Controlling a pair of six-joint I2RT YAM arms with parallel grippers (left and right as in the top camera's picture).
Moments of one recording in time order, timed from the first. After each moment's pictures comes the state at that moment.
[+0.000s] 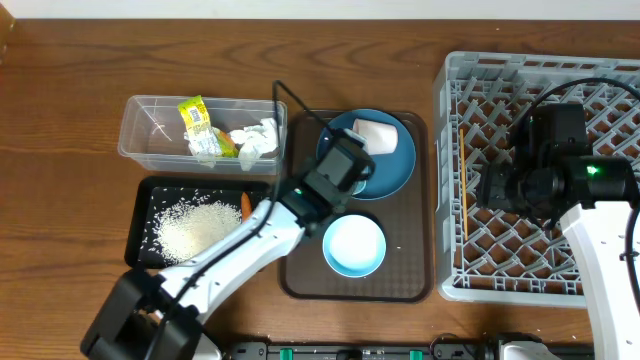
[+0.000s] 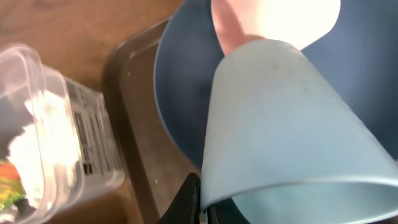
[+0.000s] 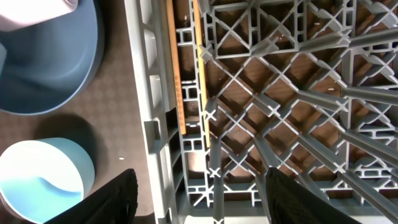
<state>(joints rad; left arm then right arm) -0.71 1.57 1.01 -0.42 -0.30 -0.15 0.02 1.30 1.21 -1.19 -0.05 0.20</state>
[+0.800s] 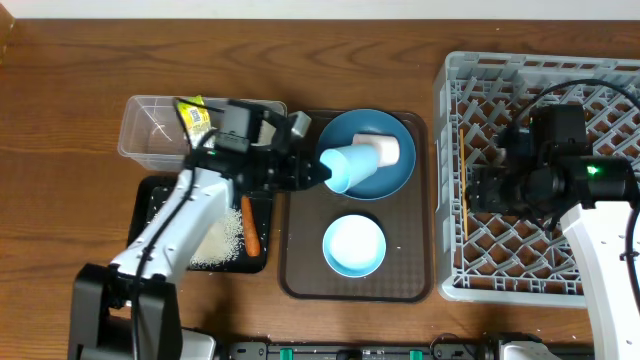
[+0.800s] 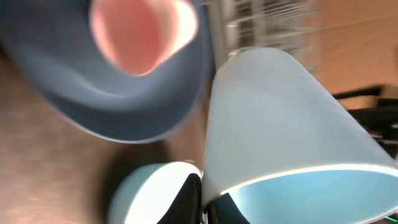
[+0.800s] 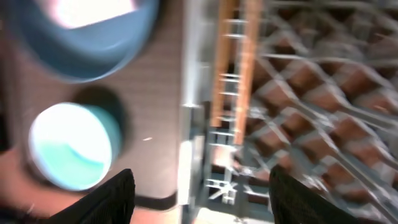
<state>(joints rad) -0.22 1.57 1.01 -0.48 0.93 -0.38 0.02 1.30 1.21 -1.21 -0.22 0.06</state>
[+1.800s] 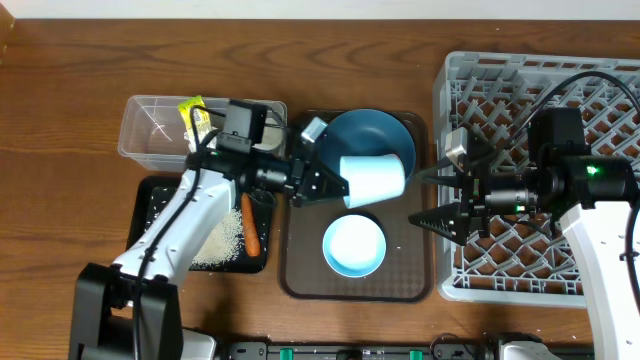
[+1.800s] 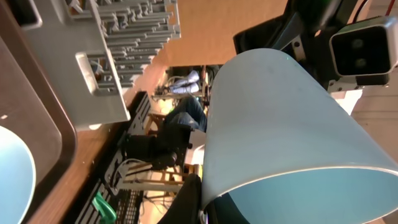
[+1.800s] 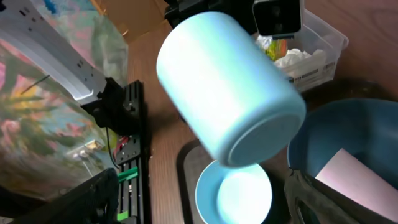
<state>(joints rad) -0.27 1.57 1.01 -0.47 1.49 -0.49 0.02 1.30 1.21 -1.26 -1.16 -0.91</state>
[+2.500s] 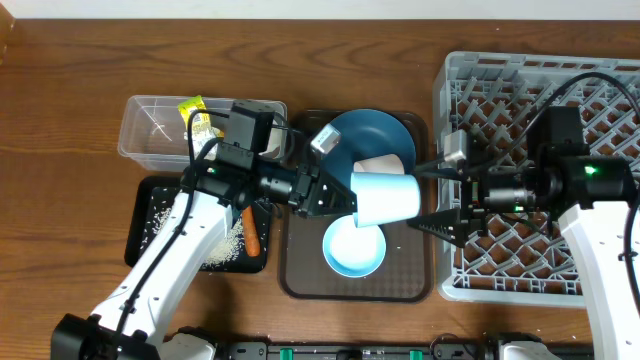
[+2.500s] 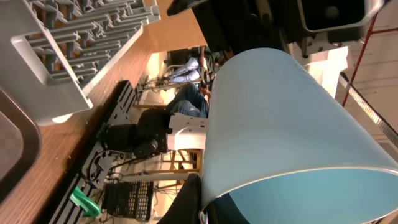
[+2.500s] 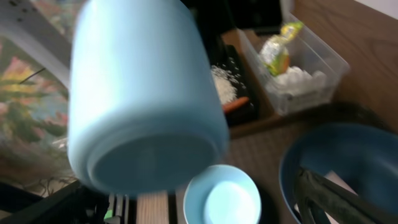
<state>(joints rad) -0.35 1.41 1.01 -0.47 1.49 -0.54 0.05 1.30 1.21 -1.23 -1.19 -1.00</state>
